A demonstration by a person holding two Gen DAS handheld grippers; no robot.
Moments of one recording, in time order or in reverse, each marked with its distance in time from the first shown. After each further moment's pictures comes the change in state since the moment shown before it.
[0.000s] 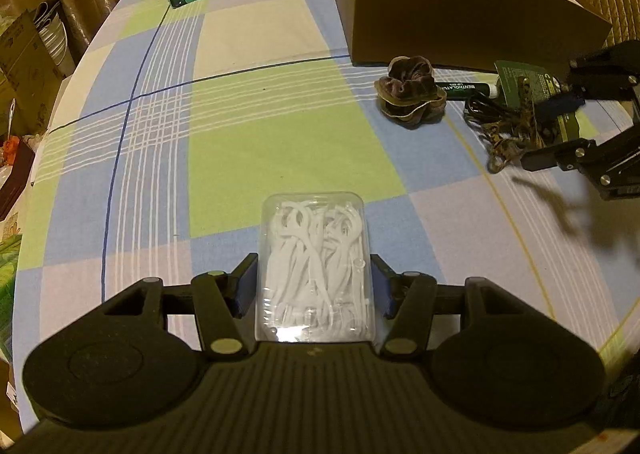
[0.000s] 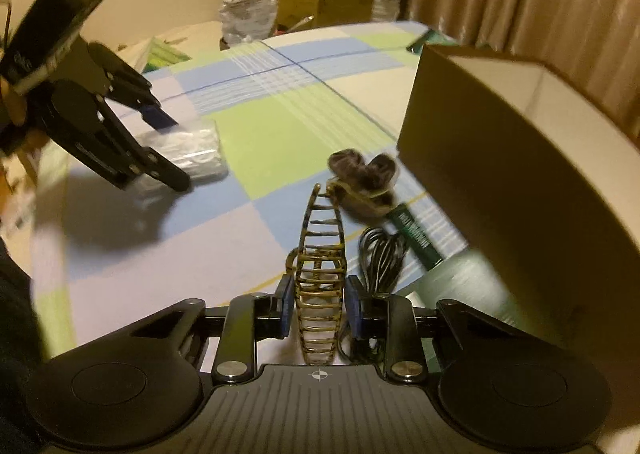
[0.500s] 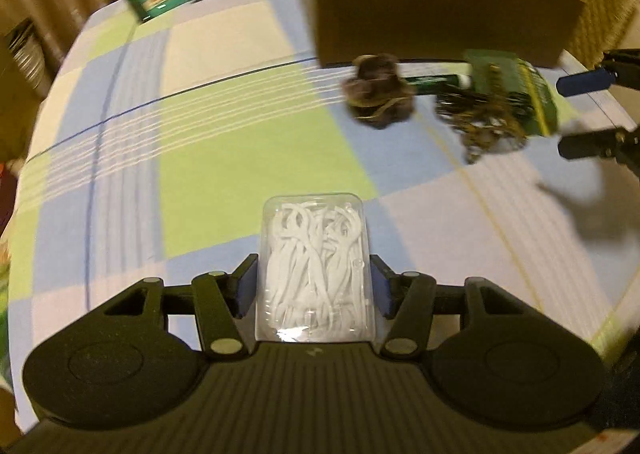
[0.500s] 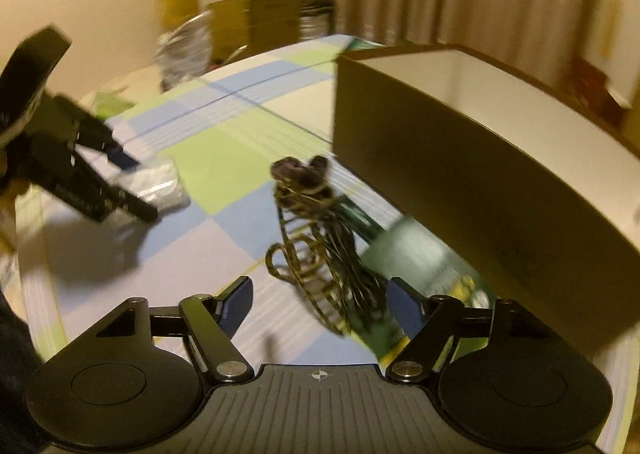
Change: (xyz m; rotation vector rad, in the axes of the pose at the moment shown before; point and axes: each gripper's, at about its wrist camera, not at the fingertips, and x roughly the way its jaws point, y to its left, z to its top) left arm 0.000 -0.010 0.003 0.052 0.002 -0.024; right arm -0.028 -0.010 -0.013 0.117 -0.082 -0.108
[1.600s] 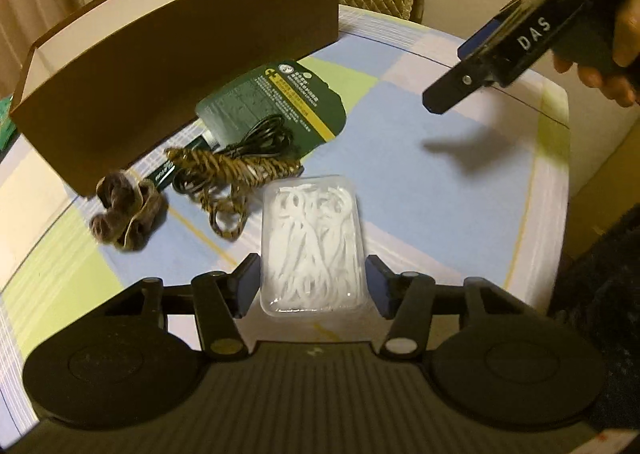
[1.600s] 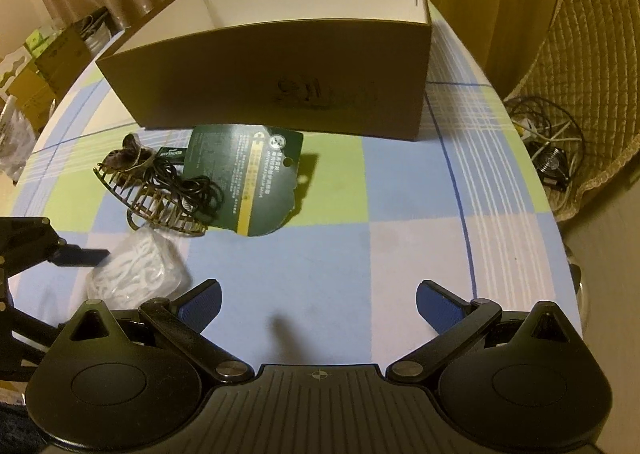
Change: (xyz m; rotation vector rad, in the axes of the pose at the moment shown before) left arm 0.004 -0.128 0.024 0.531 -0.068 -0.322; right arm -0.073 -0.053 -0.052 0.715 0.190 -0.311
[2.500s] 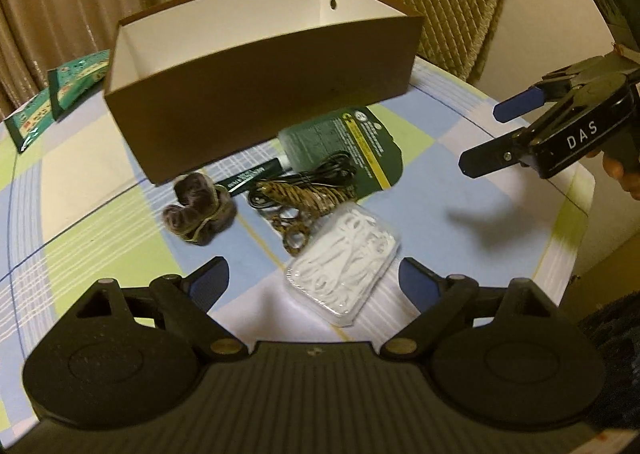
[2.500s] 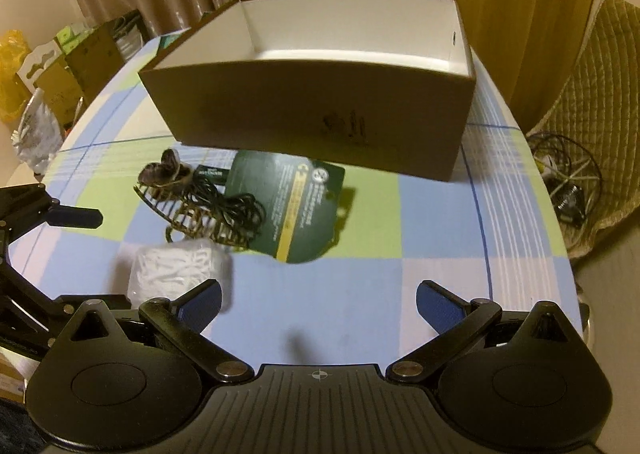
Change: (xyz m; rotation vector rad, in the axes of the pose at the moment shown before) left arm -0.039 0.020 0.014 -0.198 -0.050 0.084; right arm -0.011 0.019 0.006 -0.069 -0.054 0.045
